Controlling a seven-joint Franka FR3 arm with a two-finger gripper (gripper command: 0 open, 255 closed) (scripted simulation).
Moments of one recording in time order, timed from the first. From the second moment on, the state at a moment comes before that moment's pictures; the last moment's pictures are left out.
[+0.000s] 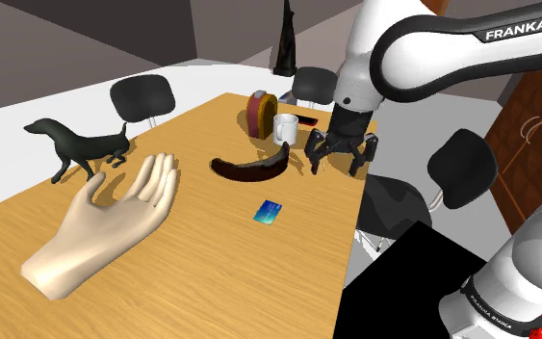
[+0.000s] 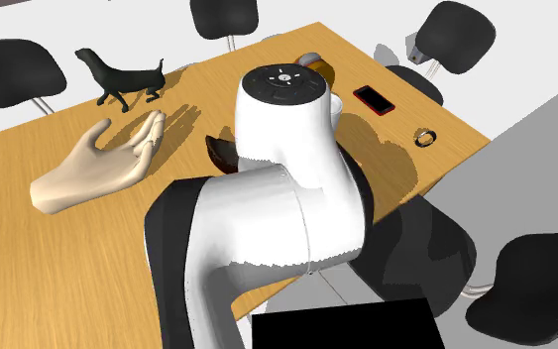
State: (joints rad) arm -0.07 -0.54 0.44 -2.42 0.31 1.96 0.78
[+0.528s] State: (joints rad) arm -0.14 -0.23 0.64 -2.30 0.29 2.13 1.19
